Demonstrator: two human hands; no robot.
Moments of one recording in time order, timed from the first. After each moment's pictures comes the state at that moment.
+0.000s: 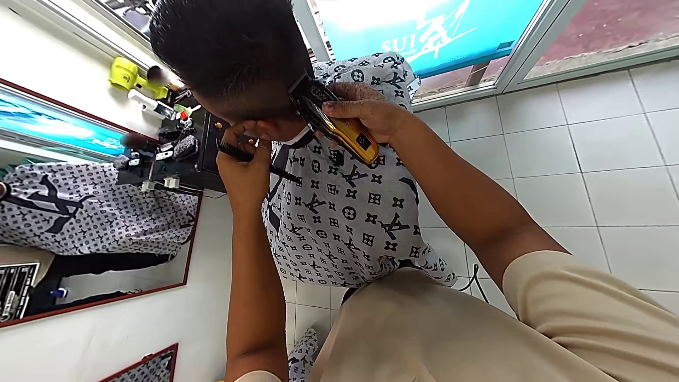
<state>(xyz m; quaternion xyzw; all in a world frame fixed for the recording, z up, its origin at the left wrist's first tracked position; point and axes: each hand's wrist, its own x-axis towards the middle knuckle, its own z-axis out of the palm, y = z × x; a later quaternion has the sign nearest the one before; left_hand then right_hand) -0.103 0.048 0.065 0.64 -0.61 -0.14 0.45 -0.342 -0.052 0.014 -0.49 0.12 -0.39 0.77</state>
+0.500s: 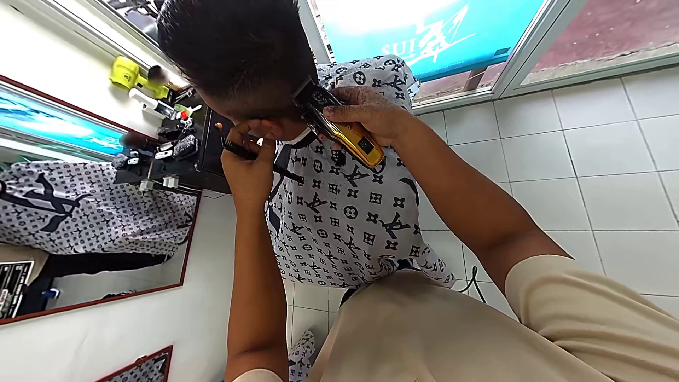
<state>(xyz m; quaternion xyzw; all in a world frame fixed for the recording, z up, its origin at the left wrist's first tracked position) -0.105 0.050 0.067 0.63 -0.60 -0.14 0.46 -0.342 -0.041 0.028 -0.50 0.17 -0.38 0.76</state>
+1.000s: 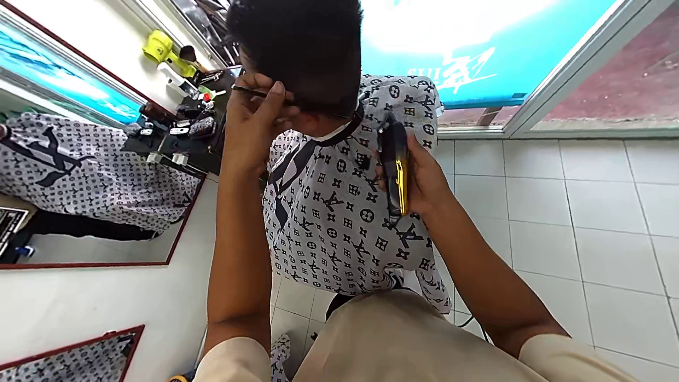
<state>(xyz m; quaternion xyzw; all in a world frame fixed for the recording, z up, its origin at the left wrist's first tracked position) -0.090 0.045 0.134 0.53 -0.54 -0.37 0.55 -0.353 0.049 -0.004 -0.23 0.25 -0.43 0.84</state>
